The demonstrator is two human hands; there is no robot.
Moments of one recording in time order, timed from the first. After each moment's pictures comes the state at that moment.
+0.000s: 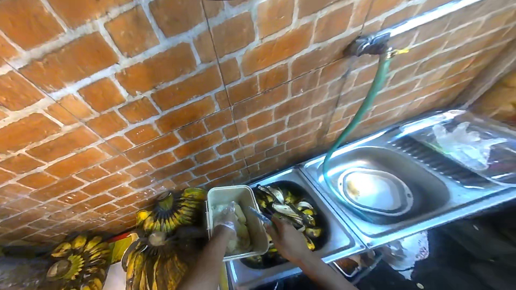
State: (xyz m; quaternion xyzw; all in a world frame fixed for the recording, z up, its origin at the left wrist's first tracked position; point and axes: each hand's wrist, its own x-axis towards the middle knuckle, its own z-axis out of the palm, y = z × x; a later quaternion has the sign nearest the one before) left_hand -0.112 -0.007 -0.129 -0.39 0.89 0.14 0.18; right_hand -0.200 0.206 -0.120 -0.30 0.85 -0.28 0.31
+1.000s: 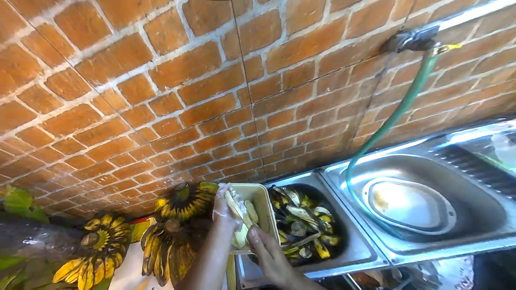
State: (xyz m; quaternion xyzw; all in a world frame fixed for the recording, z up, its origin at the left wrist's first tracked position) left_hand -0.098 0.014 -0.010 -0.36 0.27 0.83 -0.33; right_hand -0.114 0.174 -0.077 -0.44 0.53 -0.67 0.28
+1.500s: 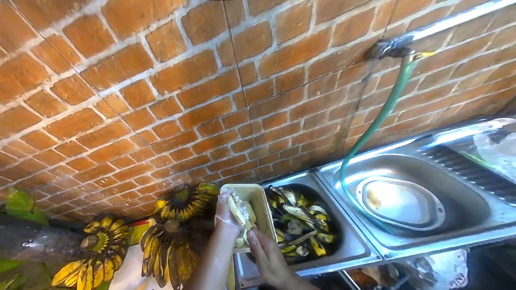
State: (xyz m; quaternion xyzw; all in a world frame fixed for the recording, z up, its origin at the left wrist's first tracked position) left_hand -0.094 0.042 -0.002 -0.39 0.26 0.82 -0.32; right_hand -0.106 0.183 -0.090 -0.43 0.60 -0.63 0.24
